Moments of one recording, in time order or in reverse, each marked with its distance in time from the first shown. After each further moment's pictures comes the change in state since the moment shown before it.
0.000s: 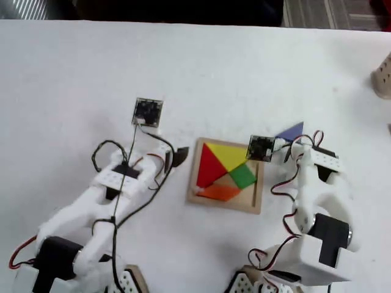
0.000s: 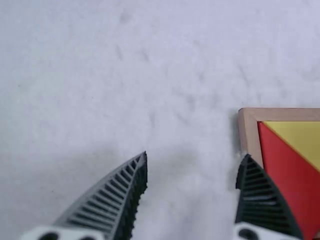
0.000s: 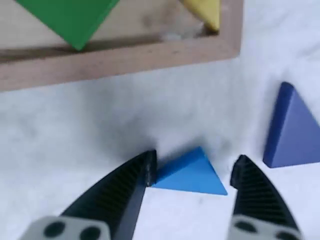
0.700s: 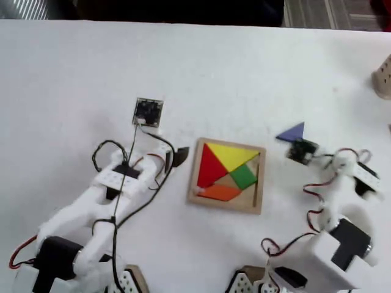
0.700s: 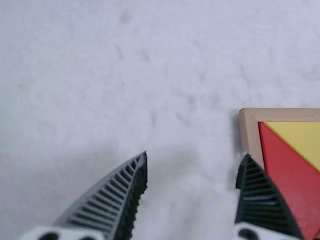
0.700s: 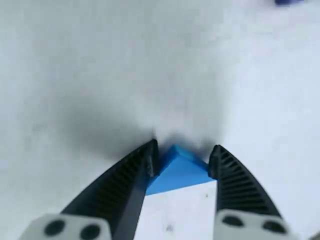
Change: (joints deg) left arm 0.0 0.0 0.0 0.0 0.0; right arm 22.7 0.5 -0.7 1.9 1.1
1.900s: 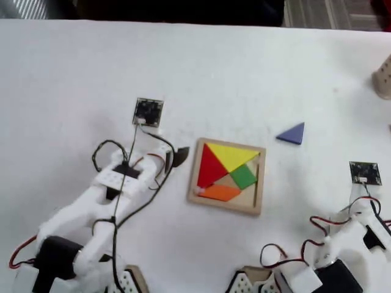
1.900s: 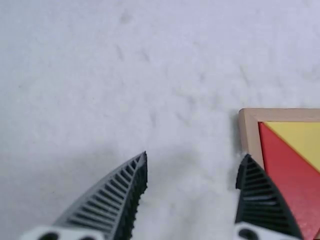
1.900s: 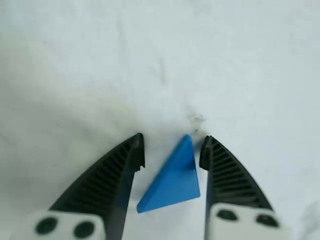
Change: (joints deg) left arm 0.1 0.0 0.0 0.0 0.0; right arm 17.4 -15.3 19.7 -8.2 -46.0
